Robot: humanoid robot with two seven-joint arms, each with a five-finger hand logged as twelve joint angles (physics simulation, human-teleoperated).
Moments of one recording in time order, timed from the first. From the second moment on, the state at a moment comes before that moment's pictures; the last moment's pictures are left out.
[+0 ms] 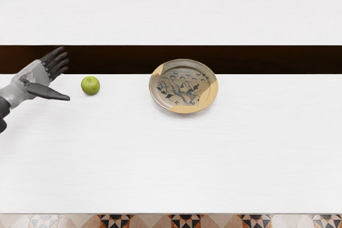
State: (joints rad) left arm -0.74 0.52 -0.29 -0.49 0.29 -0.59 -0.61; right arm -0.05 0.00 -0.27 0.09 -0.15 -0.02 0.03
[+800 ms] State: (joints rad) left arm -1.13 0.46 0.32 -0.64 0.72 0.22 -0.61; right arm -0.05 0.00 -0.27 0.08 -0.15 -0.02 0.03
